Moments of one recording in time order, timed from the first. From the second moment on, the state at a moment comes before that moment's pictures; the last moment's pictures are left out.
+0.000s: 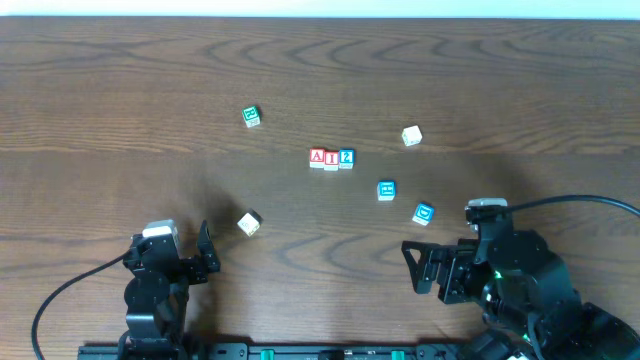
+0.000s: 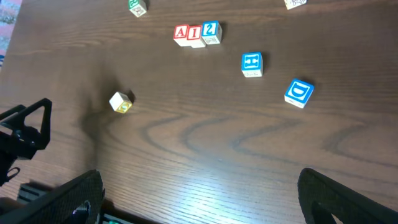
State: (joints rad) left arm -0.04 0.01 0.15 -0.53 -0.10 -0.14; right arm 0.62 0.67 1.00 -1.12 0.02 0.64
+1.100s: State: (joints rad) left arm -0.04 0.01 0.15 -0.53 -0.10 -0.14; right arm 0.60 0.66 0.99 -1.07 0.13 0.46
